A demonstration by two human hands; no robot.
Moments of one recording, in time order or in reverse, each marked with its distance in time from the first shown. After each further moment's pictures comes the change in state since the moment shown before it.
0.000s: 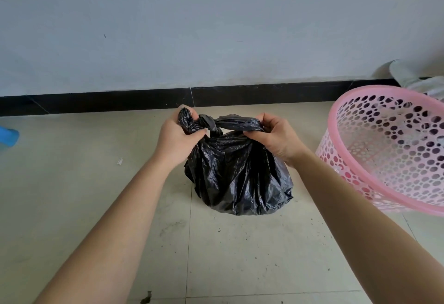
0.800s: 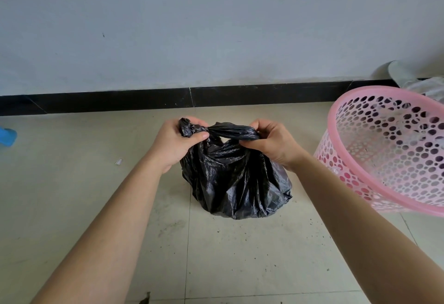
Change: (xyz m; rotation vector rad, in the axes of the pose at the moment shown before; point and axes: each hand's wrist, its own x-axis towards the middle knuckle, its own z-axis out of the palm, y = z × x) left_hand -0.002 0.000 -0.008 -0.120 -0.175 -0.127; right_hand -0.005 0.004 0.003 0.055 -0.111 0.029
